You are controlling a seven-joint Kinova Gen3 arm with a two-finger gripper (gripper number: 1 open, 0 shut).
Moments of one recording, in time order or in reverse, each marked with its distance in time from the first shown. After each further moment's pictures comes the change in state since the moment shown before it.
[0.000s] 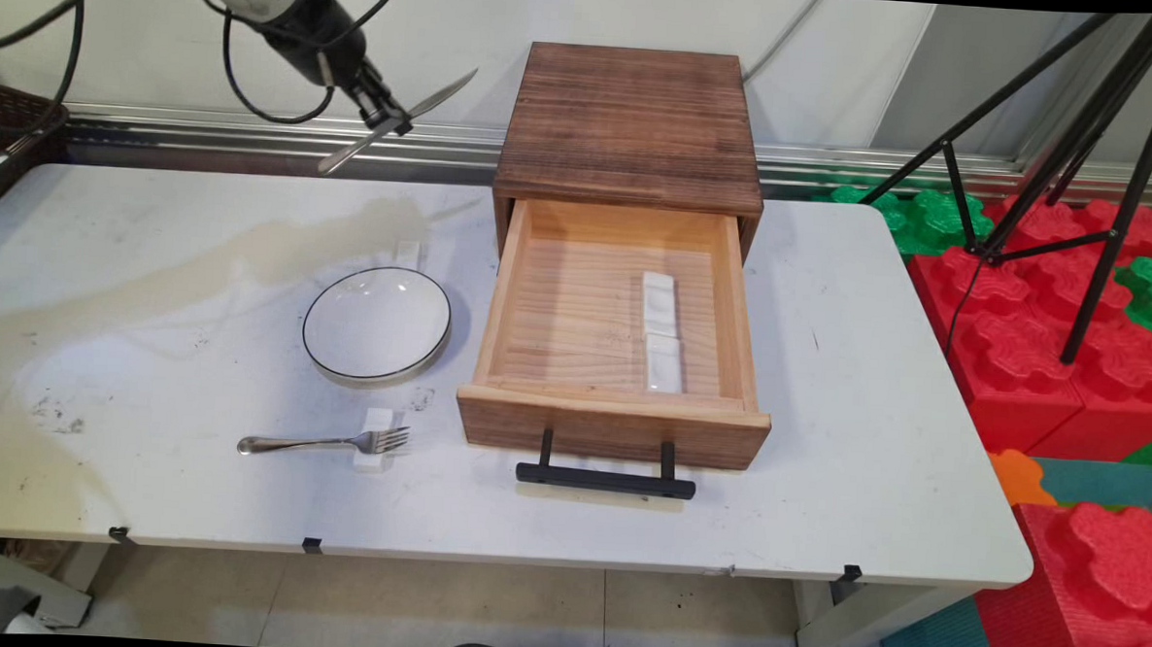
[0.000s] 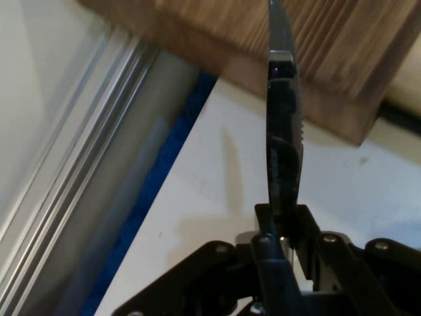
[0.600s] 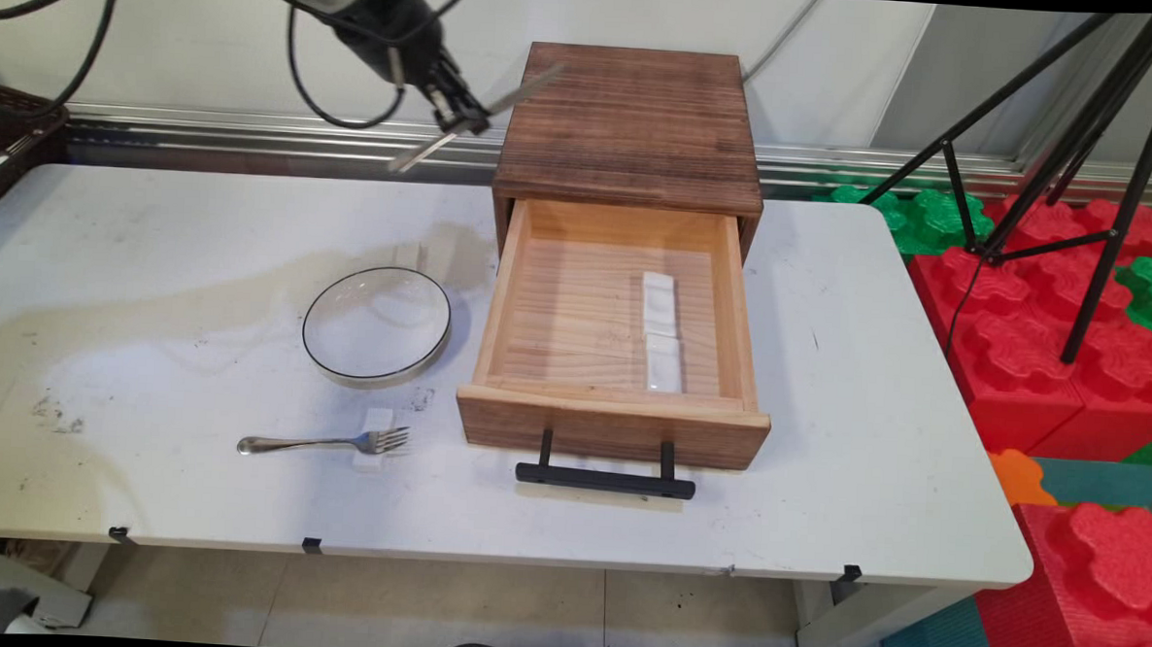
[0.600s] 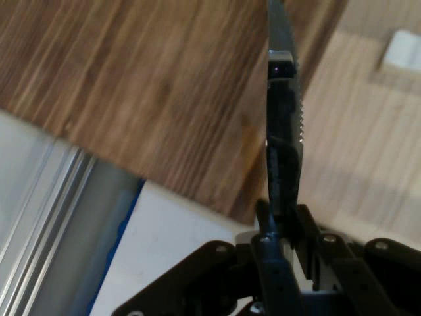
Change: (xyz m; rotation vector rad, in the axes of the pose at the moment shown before) arm 0.063 0.077 -0.027 -0.033 0.083 0.100
